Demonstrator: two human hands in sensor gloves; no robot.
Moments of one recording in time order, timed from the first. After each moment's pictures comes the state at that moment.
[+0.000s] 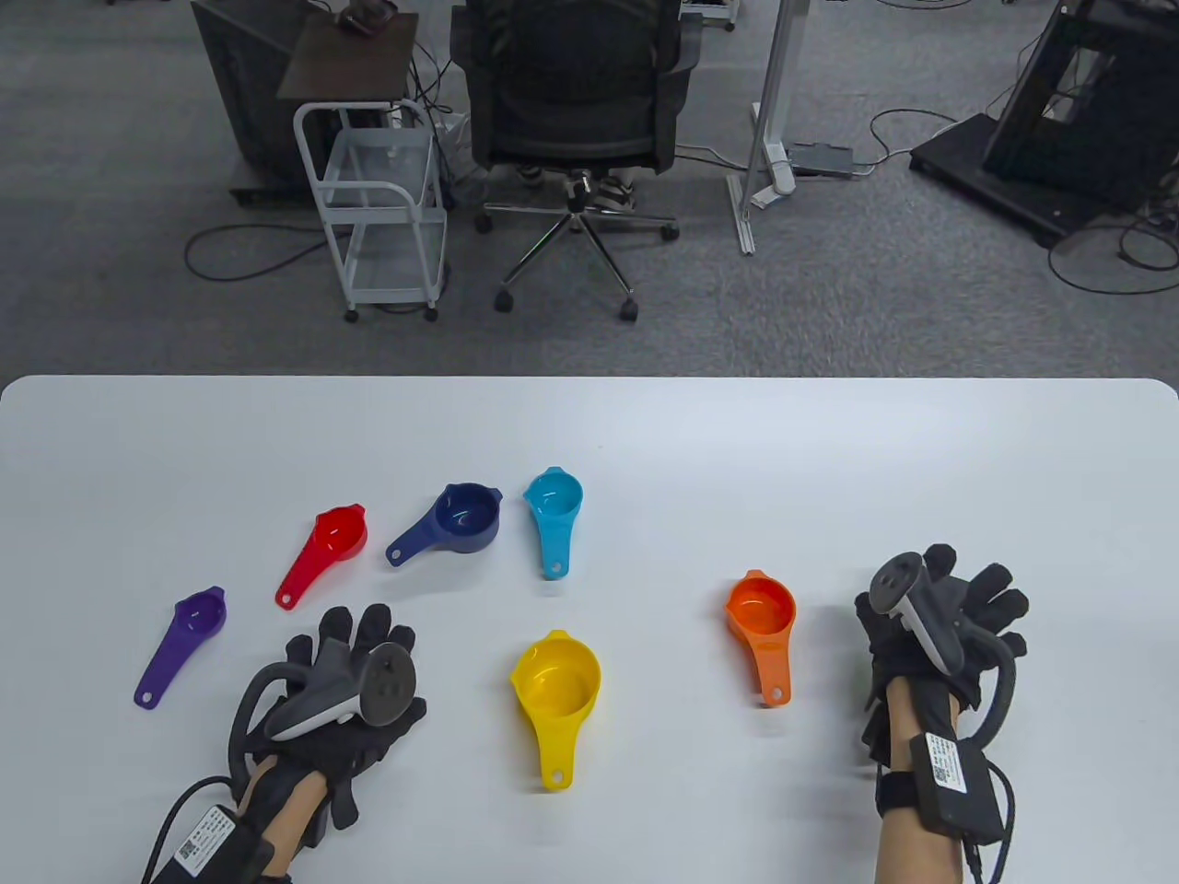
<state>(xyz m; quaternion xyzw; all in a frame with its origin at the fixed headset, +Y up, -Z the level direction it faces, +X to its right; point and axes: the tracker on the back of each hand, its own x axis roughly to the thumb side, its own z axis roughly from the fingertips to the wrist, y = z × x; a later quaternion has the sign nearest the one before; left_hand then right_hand) -0.262 -0.728 -0.329 -0.19 -0.12 -0.08 0.97 0.296 -0.752 -0.381 -0.32 0.15 0.94 0.05</state>
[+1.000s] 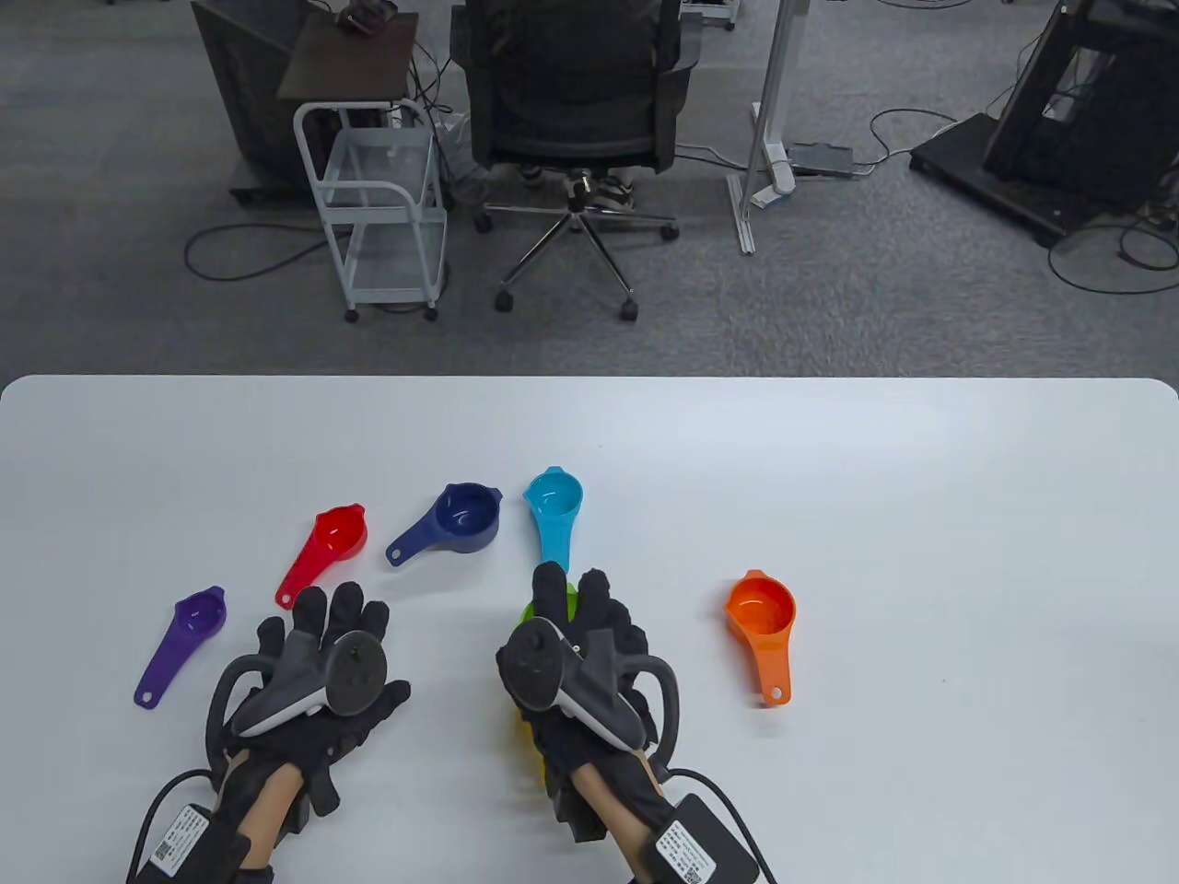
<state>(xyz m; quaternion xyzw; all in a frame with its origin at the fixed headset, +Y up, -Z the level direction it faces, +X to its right) -0.287 -0.714 -0.333 -0.14 -0.11 -0.05 0.98 -0.045 -0.673 -0.306 0.07 0.03 0.99 0.12</state>
